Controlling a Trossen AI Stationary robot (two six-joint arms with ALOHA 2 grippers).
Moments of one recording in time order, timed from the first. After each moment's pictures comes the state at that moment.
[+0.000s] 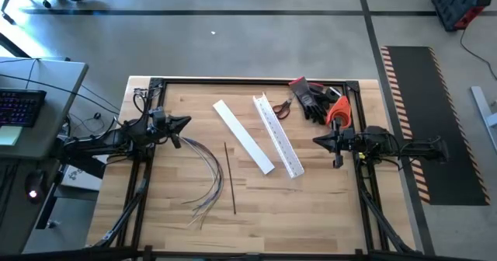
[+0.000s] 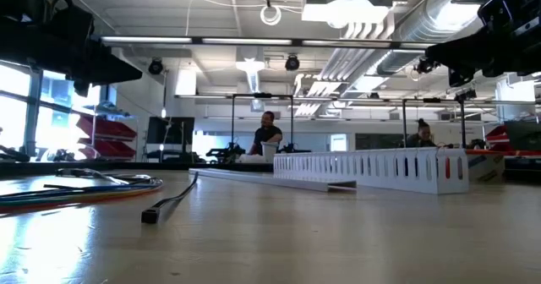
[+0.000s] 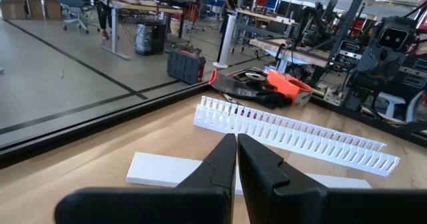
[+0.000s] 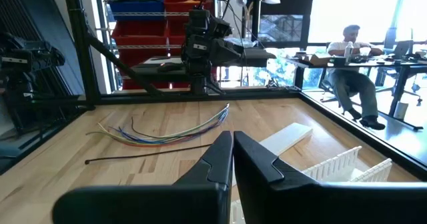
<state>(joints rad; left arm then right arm) 0.10 0.01 0.08 -0.17 -0.46 -0.25 0.00 0.02 0.01 0.02 0.06 0.00</state>
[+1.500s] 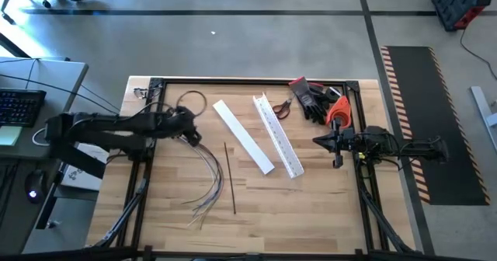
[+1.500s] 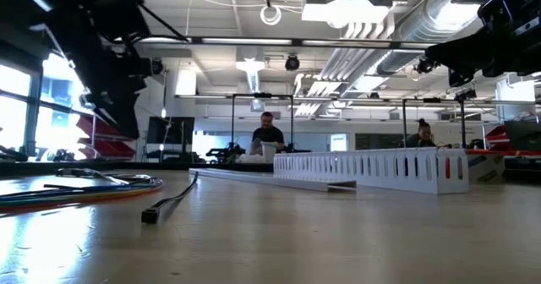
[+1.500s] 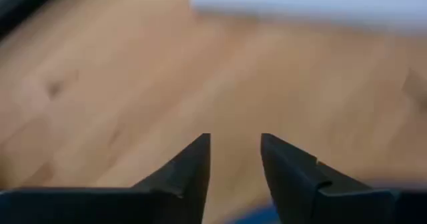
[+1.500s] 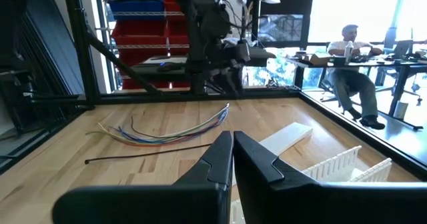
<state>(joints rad) 0.21 1.08 0.61 -0.77 -0.36 -0.47 0.00 0.02 0.01 0.02 0.06 0.00</state>
